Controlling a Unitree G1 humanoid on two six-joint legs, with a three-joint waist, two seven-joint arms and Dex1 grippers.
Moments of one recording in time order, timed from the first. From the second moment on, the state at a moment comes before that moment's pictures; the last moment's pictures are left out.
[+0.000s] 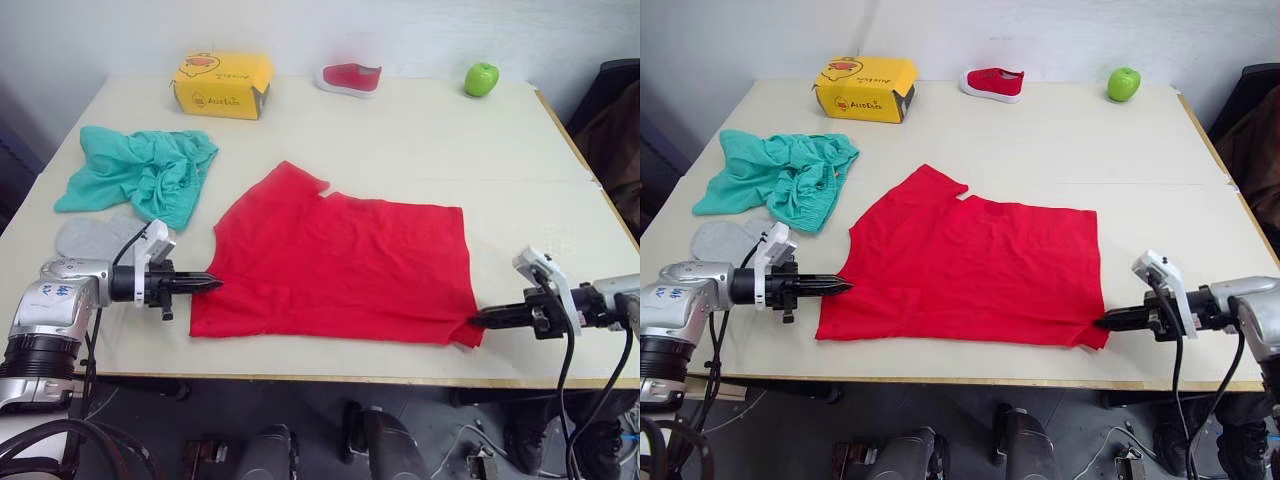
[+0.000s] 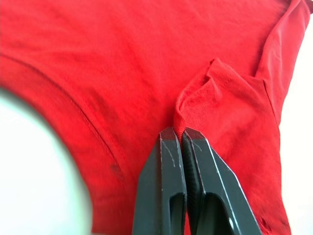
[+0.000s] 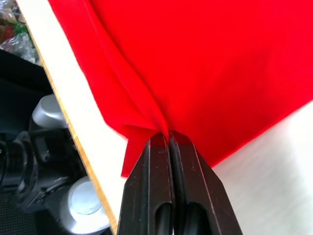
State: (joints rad) left arm -0.51 0.85 0.02 0.35 -0.38 0.55 -1.26; right arm -0.43 -1.07 0.08 0.23 0.47 0.80 1.45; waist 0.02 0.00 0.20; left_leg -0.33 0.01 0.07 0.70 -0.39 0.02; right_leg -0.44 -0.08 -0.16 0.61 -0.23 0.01
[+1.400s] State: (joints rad) left arm -0.32 0.86 -0.11 0.11 -0.27 0.25 -1.17; right arm 0.04 -0.99 -0.08 -0.29 0.38 0.52 1.01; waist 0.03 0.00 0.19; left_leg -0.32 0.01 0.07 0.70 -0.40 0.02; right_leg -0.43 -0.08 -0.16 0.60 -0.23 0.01
